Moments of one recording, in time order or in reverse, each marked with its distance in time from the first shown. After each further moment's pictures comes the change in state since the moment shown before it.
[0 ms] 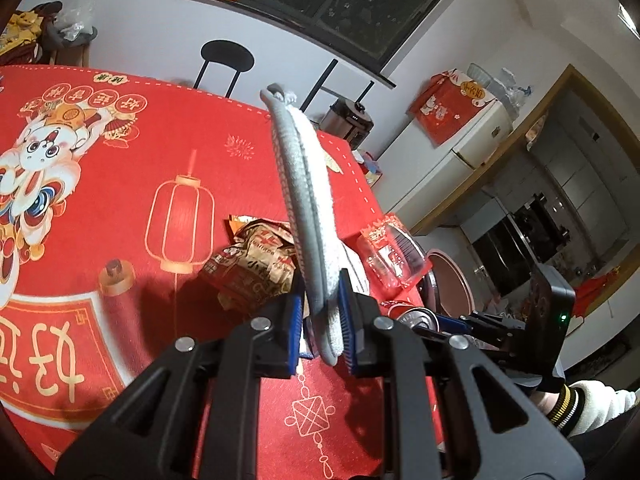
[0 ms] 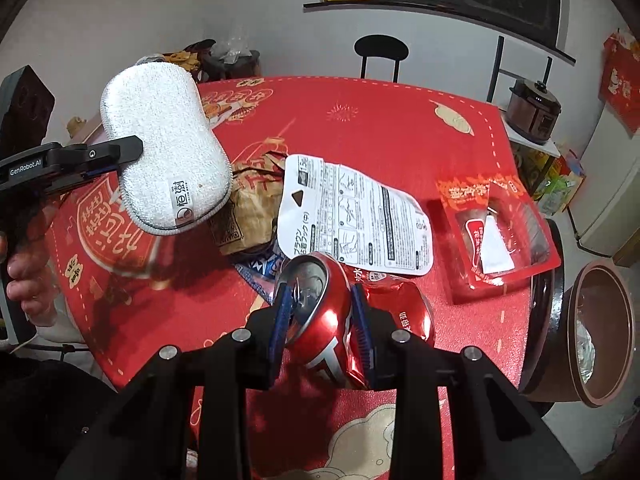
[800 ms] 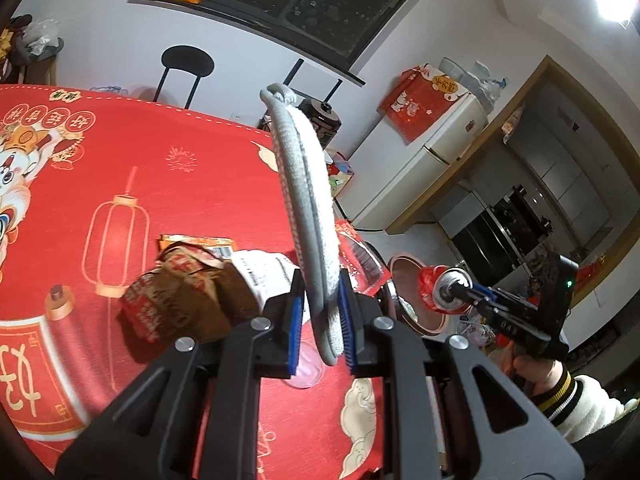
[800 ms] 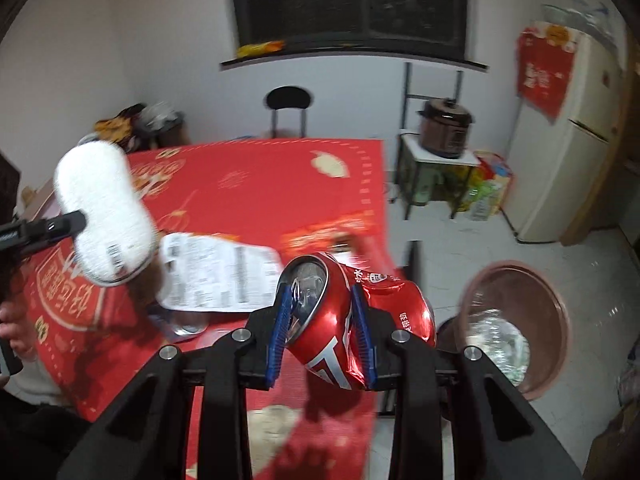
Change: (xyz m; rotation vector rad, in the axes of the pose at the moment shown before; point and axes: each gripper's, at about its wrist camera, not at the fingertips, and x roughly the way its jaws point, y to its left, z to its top) left arm 0.032 -0.067 0.017 0.046 0.004 -0.076; right arm -0.095 -0.133 -0.006 0.180 -0.177 -0.229
